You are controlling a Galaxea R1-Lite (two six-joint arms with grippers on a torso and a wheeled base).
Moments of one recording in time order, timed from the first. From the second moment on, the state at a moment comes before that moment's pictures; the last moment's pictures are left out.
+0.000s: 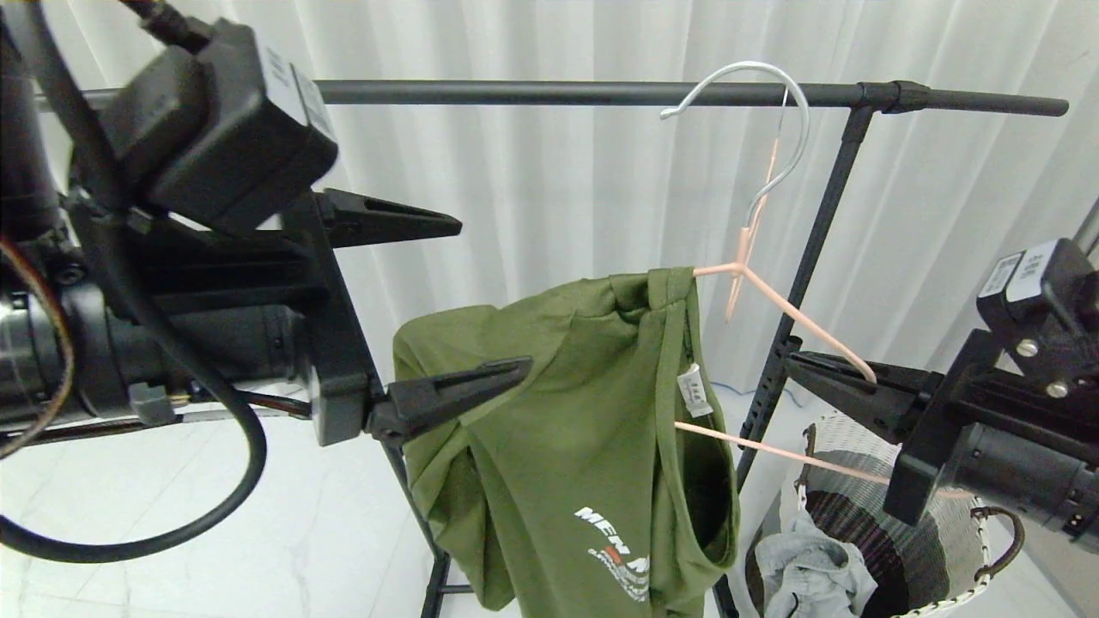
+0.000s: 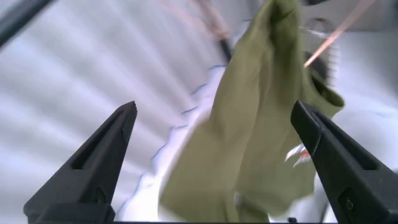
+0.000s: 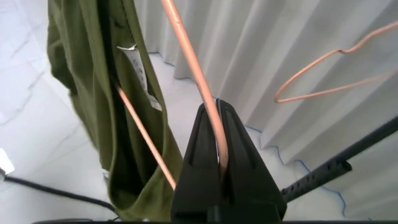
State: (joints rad) left arm -0.62 1.31 -1.06 -0.03 -0.33 0.61; right arm 0.85 1.25 -0.60 -0.59 -0.07 -0.21
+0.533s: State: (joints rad) left arm -0.66 1.43 -1.04 -0.03 -0.36 0.61; right arm 0.93 1.24 -0.57 -0.59 -0.08 -0.24
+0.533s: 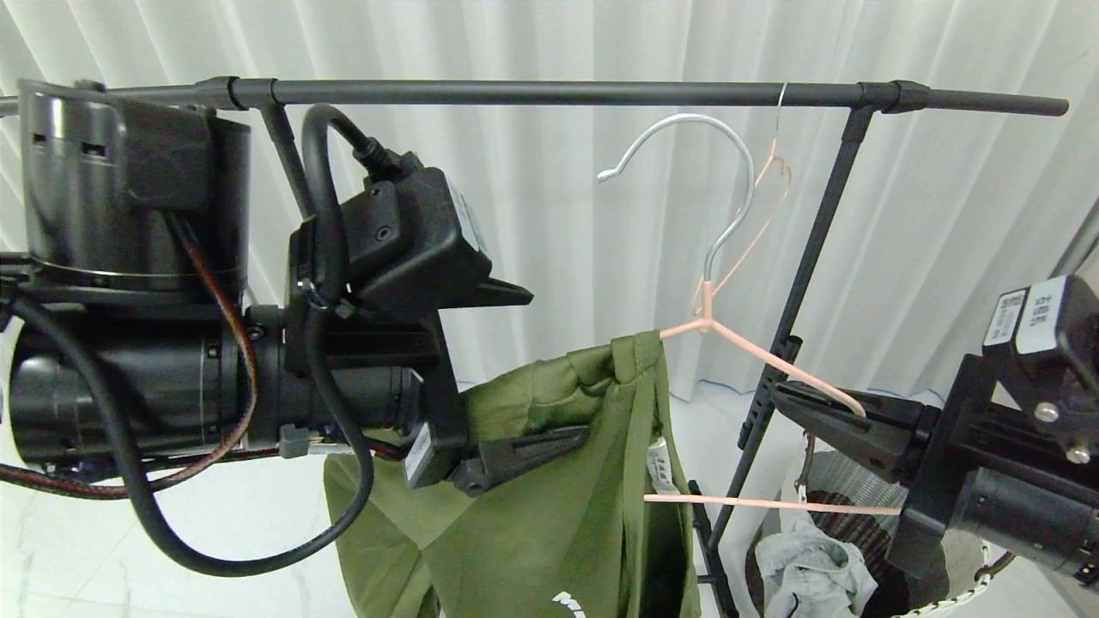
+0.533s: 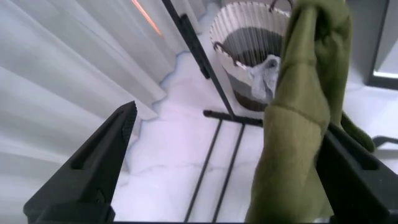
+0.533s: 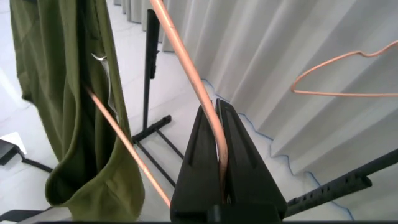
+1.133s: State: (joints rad) left arm -0.66 1.44 -1.01 -0.03 -0.36 0.61; right arm 0.93 1.24 -0.58 -0.66 -0.12 -0.26
